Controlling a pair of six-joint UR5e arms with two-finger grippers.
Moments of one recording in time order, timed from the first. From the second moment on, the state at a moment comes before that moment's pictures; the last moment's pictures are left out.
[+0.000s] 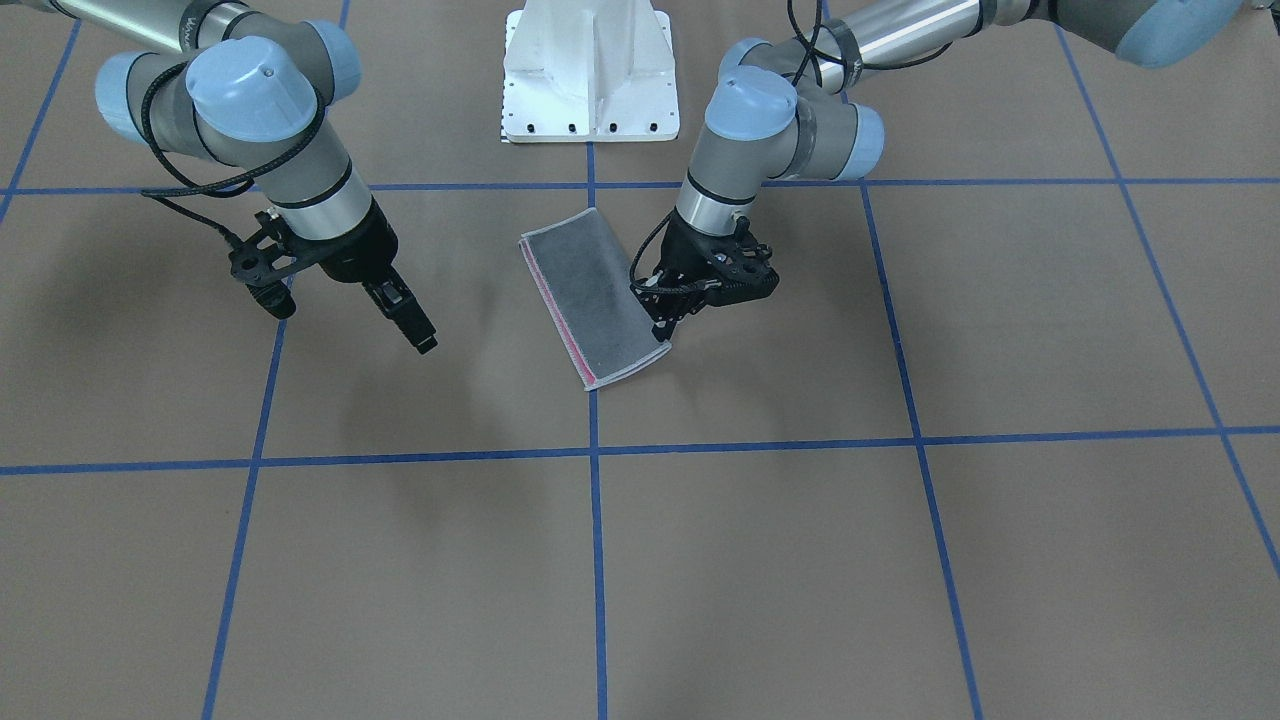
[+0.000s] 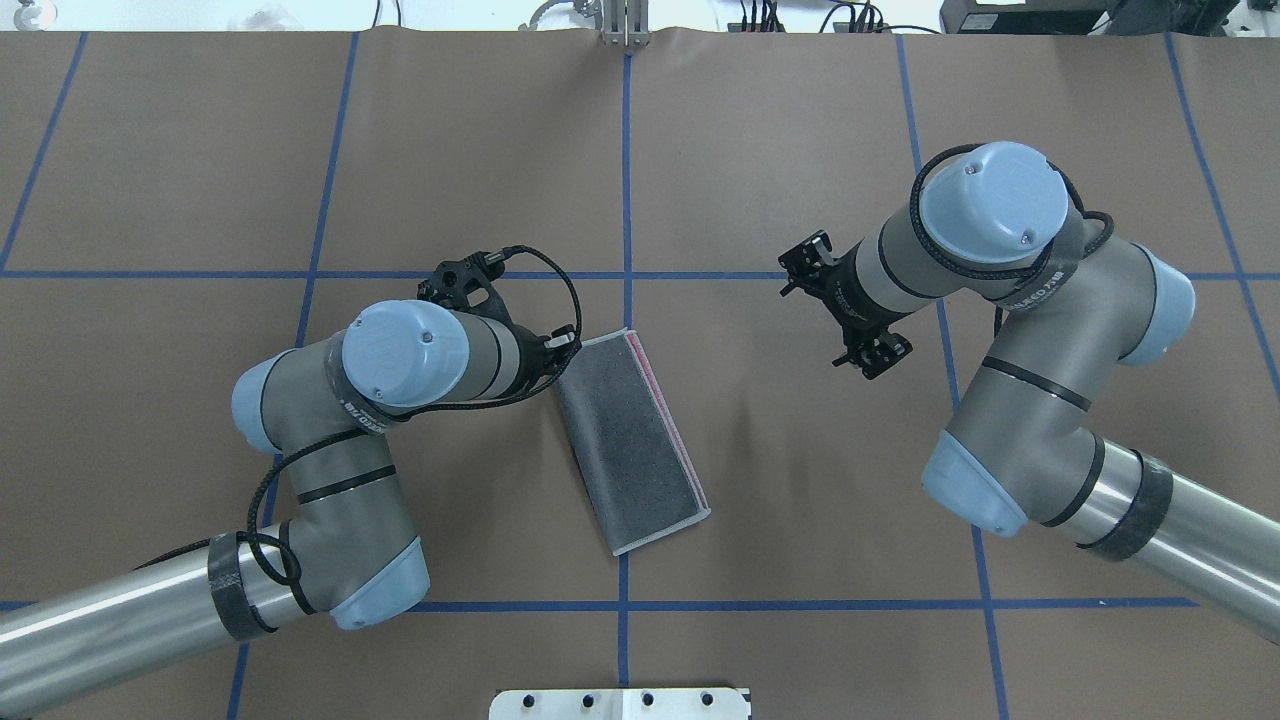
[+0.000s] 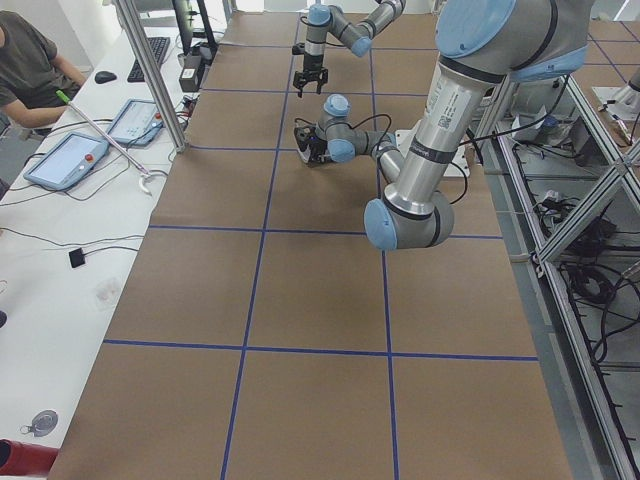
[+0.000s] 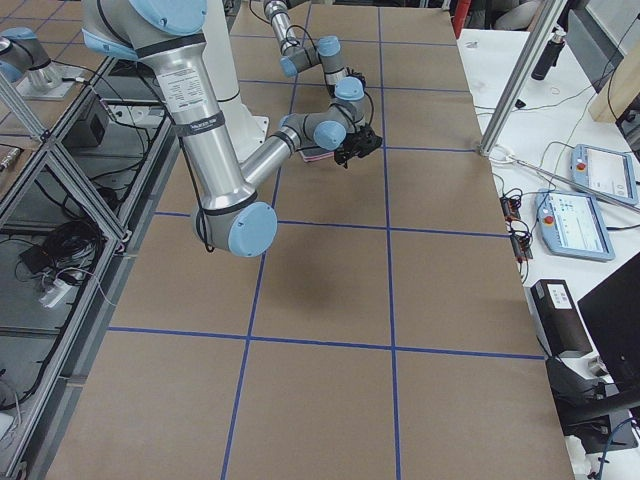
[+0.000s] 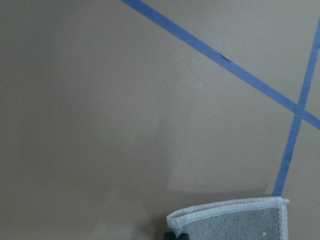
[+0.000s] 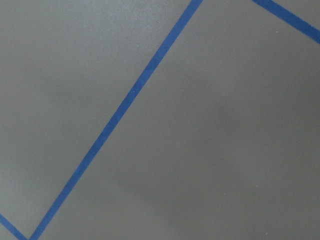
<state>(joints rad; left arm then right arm) -0.47 -2.16 -1.57 -2.06 -1.65 -1.70 0.68 -1.16 1.81 -1.36 1.96 2.08</state>
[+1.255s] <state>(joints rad) -0.57 -2.29 -1.40 -2.17 -1.65 -1.64 0.68 -1.16 1.81 -1.35 1.95 2.08</state>
